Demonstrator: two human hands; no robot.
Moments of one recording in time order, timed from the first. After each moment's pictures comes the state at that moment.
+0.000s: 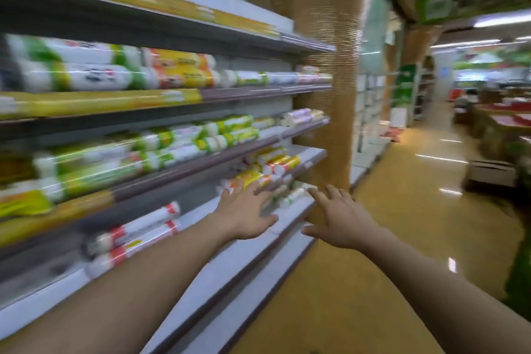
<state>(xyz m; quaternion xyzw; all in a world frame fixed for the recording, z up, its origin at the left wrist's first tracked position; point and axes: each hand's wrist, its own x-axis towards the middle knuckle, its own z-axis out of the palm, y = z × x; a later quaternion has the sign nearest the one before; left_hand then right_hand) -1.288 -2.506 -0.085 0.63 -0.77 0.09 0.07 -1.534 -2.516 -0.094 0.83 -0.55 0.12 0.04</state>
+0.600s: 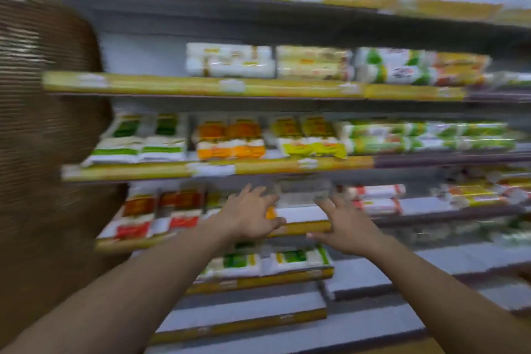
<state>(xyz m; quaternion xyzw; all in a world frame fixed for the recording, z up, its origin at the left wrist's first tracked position) -0.959 -2.012 -0.094 0.86 -0.51 0.06 0.03 -1.129 -2.189 -0.111 0.97 -0.23 0.07 -0.02</state>
